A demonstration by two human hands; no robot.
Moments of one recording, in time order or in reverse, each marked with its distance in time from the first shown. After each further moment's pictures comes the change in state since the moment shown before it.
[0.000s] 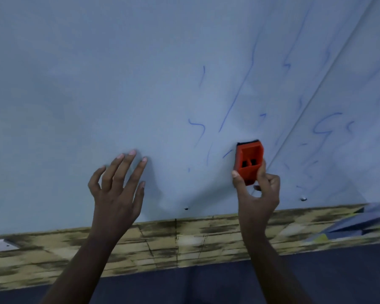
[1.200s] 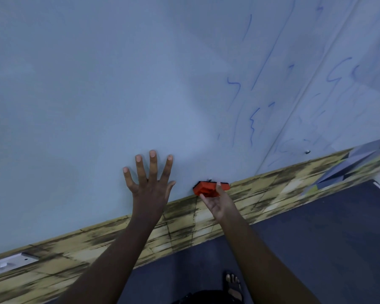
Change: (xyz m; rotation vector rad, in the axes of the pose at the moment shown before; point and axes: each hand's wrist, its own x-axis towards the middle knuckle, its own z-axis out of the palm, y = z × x) left_hand -0.081 -0.039 0.064 0.191 -0.170 0.073; right_hand -0.153 0.045 0.099 0.811 0.026 1.499
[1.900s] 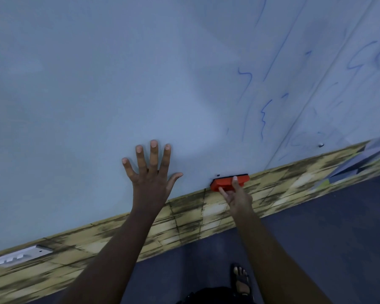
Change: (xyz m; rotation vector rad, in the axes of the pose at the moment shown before) left_hand 0.018 -0.019 0.001 -0.028 0.061 0.007; right_hand 0.001 -0.008 -0.010 -0.013 0.191 -0.225
